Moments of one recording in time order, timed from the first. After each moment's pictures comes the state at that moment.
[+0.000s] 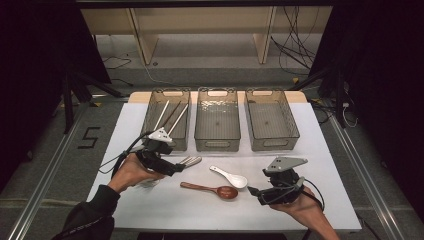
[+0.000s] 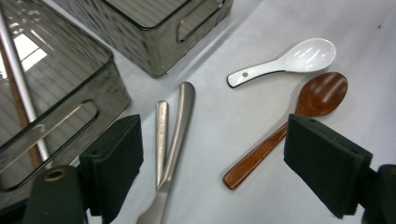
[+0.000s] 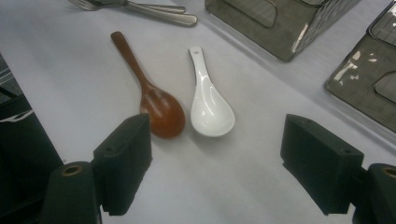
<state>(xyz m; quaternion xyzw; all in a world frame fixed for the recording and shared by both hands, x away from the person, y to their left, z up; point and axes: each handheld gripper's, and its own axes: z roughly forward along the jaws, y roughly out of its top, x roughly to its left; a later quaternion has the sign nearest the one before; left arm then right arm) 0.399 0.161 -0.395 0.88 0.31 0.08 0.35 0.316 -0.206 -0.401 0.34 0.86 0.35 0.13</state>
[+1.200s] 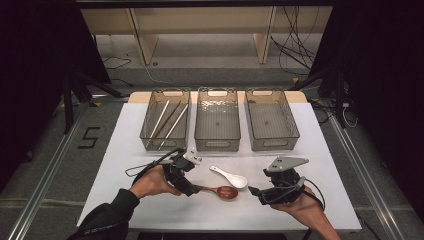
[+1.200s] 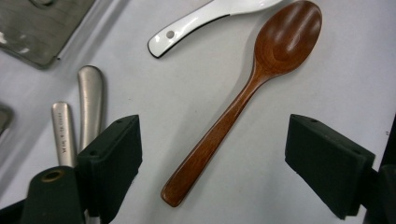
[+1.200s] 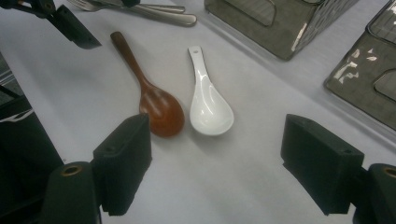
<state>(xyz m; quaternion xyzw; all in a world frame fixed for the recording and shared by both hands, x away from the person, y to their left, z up) 0.385 0.097 -0.436 0.94 0.22 0.04 0.26 0.317 -0.208 -0.402 0.35 0.86 0.35 0.13</state>
